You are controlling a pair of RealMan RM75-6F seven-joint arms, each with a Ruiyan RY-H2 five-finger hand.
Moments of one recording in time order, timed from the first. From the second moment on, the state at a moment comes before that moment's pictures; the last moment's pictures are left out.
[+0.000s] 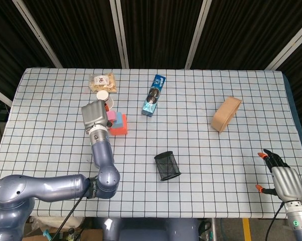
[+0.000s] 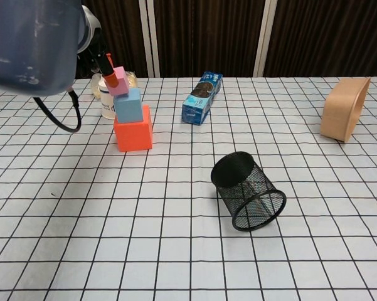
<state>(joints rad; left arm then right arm) -1.18 -1.76 -0.72 -1.50 0.05 1.60 1.11 0.13 -1.09 0.03 -1.60 -1.43 1.30 0.03</state>
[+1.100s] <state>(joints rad) -1.13 -1.68 -0.73 -1.67 0.09 1.63 1.09 0.13 -1.09 0.02 -1.60 -1.44 1.30 0.04</state>
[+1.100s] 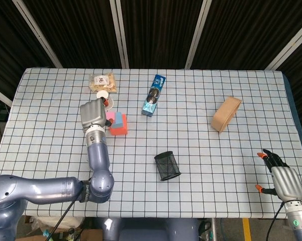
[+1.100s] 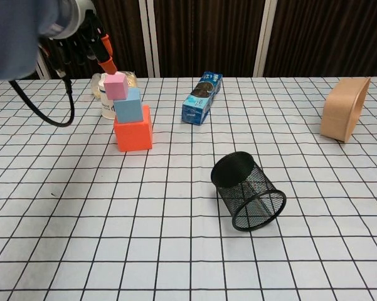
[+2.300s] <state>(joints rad) -1.05 -1.59 -0.49 -1.77 0.06 1.51 1.11 0.14 -1.09 0.02 -1.60 -1.43 1.29 0.04</state>
